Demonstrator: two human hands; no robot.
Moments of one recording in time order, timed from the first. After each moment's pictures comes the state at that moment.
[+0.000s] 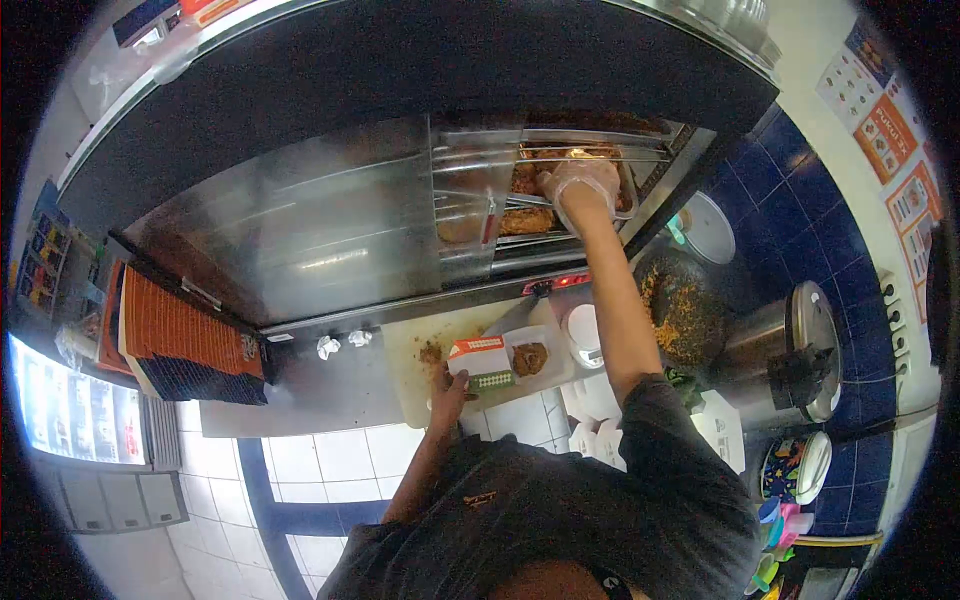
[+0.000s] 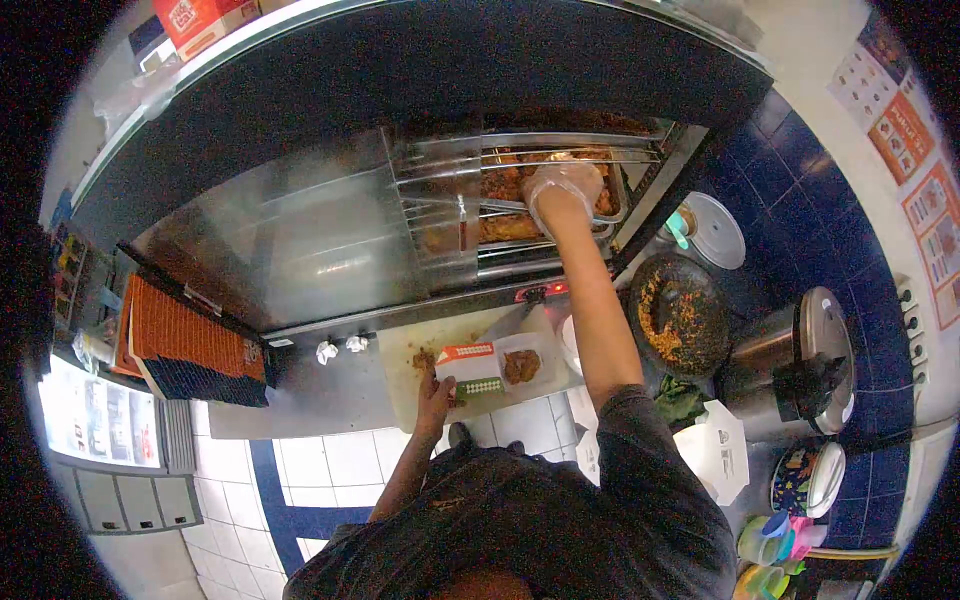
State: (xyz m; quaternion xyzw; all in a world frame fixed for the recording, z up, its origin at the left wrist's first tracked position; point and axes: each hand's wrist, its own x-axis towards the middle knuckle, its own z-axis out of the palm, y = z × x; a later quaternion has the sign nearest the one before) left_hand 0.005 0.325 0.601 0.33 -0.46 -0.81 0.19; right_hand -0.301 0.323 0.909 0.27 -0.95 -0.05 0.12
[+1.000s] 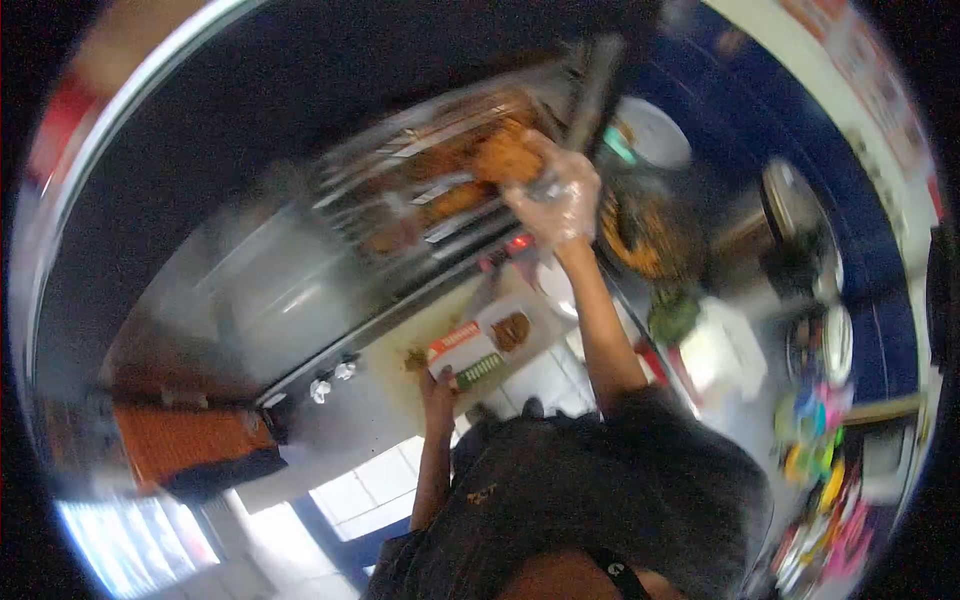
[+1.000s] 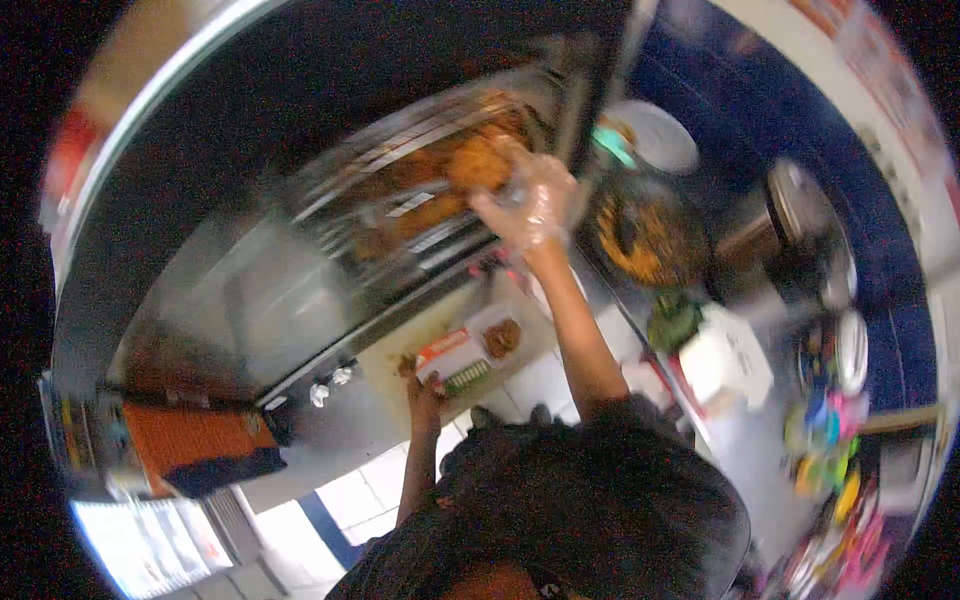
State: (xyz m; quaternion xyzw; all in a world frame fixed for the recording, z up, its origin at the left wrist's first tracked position) left_hand 0.006 0.312 0.592 0.33 -0.55 -0.76 0.13; right_hand -0.269 0.424 0.858 0.27 -0.81 0.42 0.32
